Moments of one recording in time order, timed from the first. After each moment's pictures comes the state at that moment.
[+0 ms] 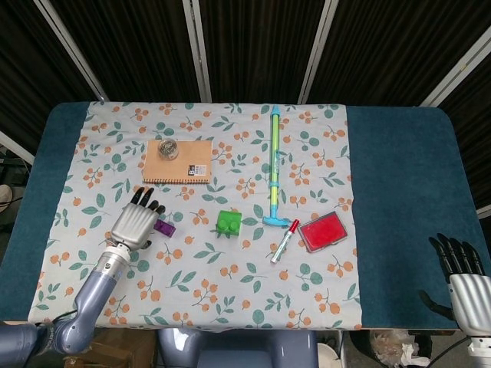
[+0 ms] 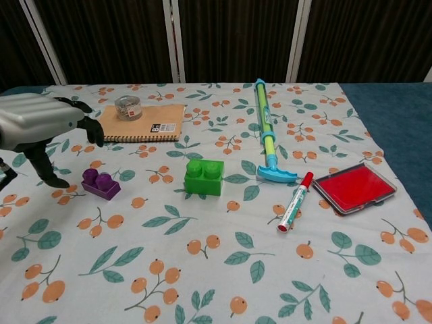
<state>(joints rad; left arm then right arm) -0.65 -1.42 -0.13 -1.75 0.92 1.08 0.93 -0.02 -1.03 0.00 -1.72 -1.59 1.55 0.00</state>
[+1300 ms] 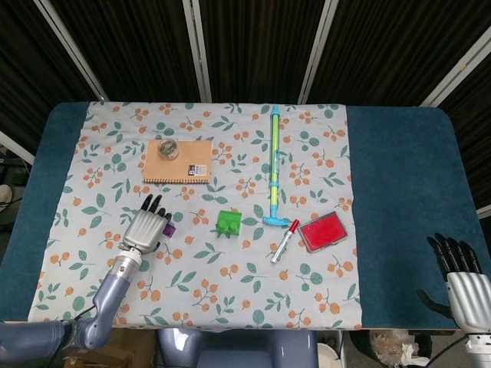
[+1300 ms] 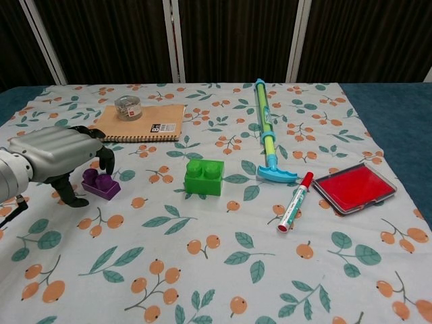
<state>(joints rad) -0.68 -1.59 -0.06 -1.52 0.94 1.11 0.85 -0.01 -1.03 0.01 -1.72 -1.57 1.53 -0.01</state>
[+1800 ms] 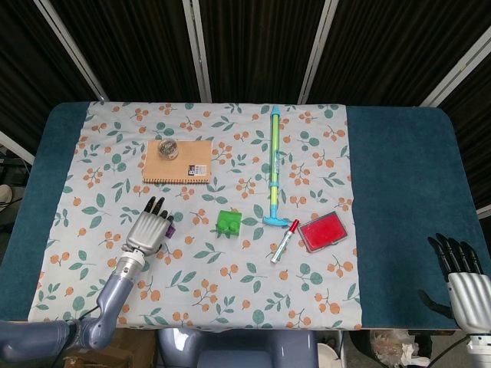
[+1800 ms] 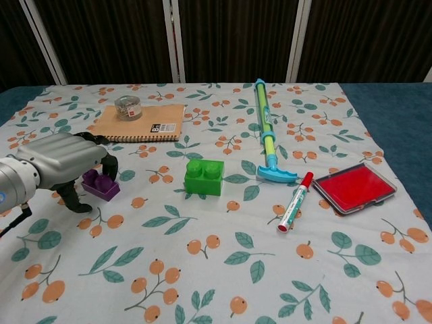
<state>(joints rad) -0.68 -1.63 -0.05 -1.49 0.94 1.10 0.86 -0.01 -1.03 0.01 -1.72 -1.57 1.52 0.00</state>
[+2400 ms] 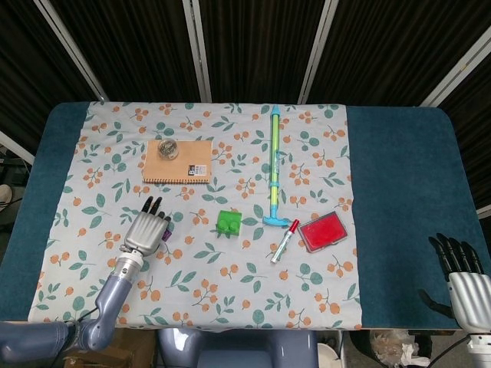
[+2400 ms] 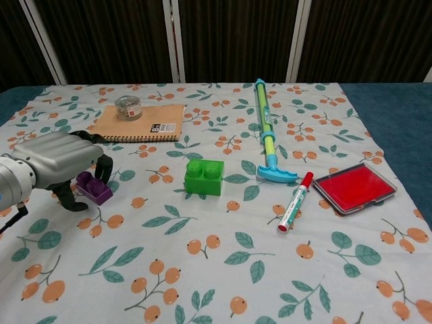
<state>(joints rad) -0.68 -1.62 -0.04 -1.50 0.92 1.12 0.90 -0.01 -1.03 0.01 -1.72 -1.57 1.52 0.01</state>
